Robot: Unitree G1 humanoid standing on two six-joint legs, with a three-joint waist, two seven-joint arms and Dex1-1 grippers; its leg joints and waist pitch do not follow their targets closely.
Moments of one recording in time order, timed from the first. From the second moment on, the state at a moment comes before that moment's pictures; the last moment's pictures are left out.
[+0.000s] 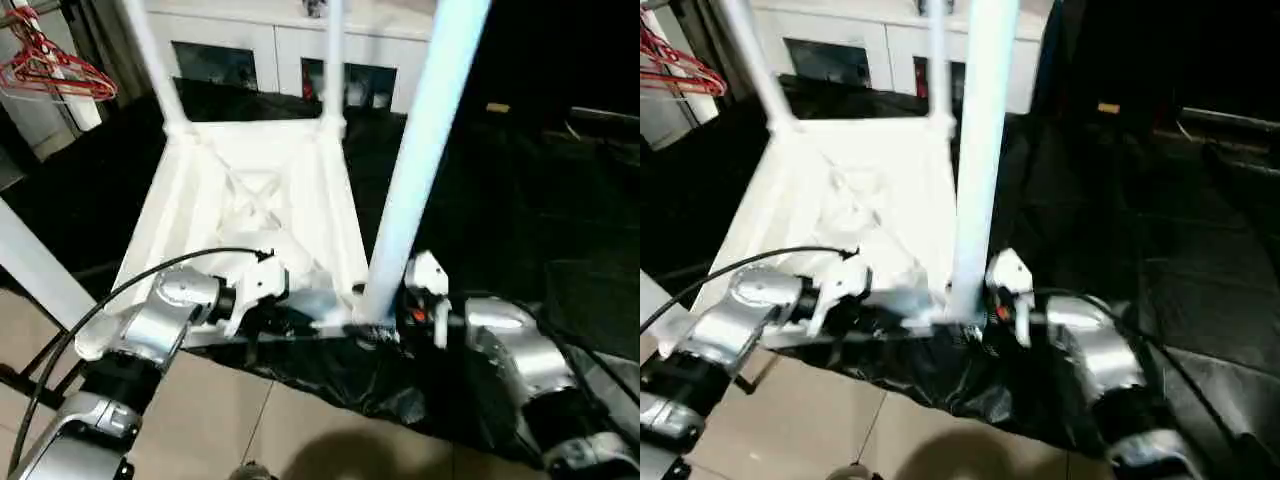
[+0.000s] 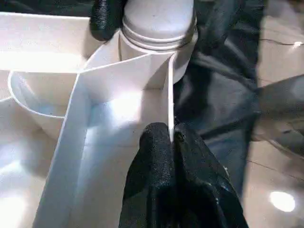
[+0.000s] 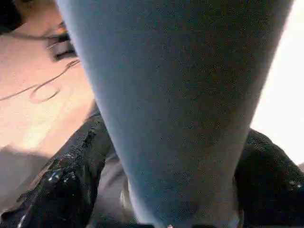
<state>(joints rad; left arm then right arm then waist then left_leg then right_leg) -0.51 0.40 -0.29 0.52 -0.03 0.04 -1.38 -0.37 -0.39 0.21 0.41 0.23 0.12 1.27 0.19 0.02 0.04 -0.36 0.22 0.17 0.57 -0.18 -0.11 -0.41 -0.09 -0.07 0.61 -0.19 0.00</state>
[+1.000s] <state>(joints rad) -0.52 0.34 -0.28 0.55 0.04 0.02 -1.18 -0.35 -0.27 0.11 0.46 0.20 0.12 0.99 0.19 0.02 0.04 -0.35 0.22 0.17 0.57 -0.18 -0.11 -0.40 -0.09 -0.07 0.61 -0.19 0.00</state>
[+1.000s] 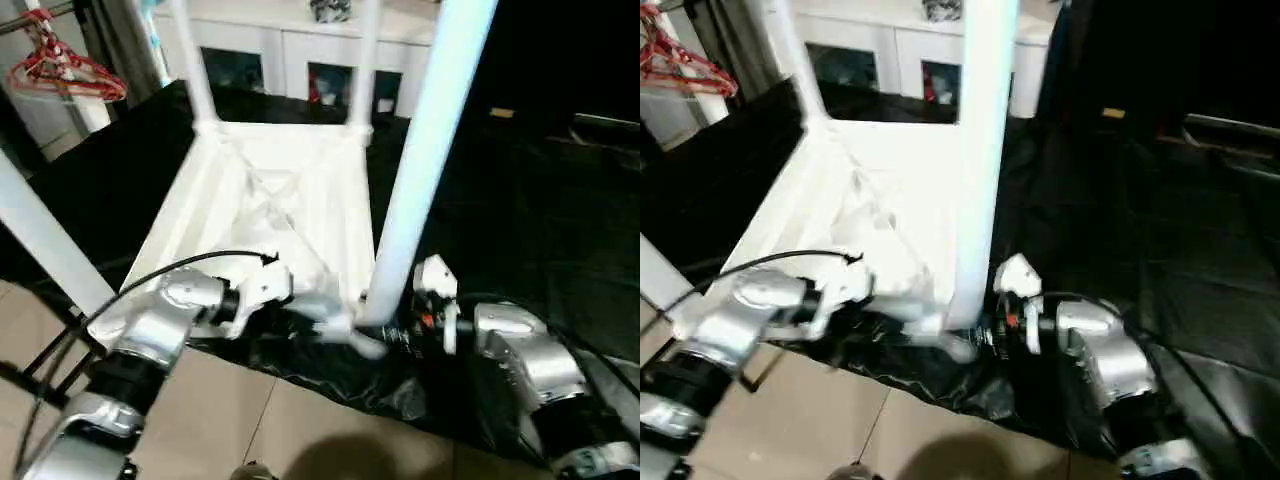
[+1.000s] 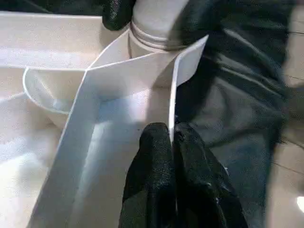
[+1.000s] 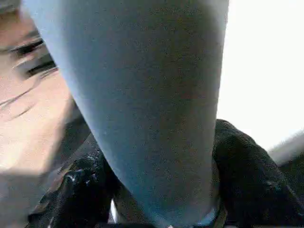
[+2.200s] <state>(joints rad) -0.56 0.35 -0.26 0.62 0.04 -0.08 -1.17 -0.49 -0.24 0.13 0.65 0.16 0.00 0.96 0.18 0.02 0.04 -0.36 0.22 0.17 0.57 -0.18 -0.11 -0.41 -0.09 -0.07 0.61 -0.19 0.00</state>
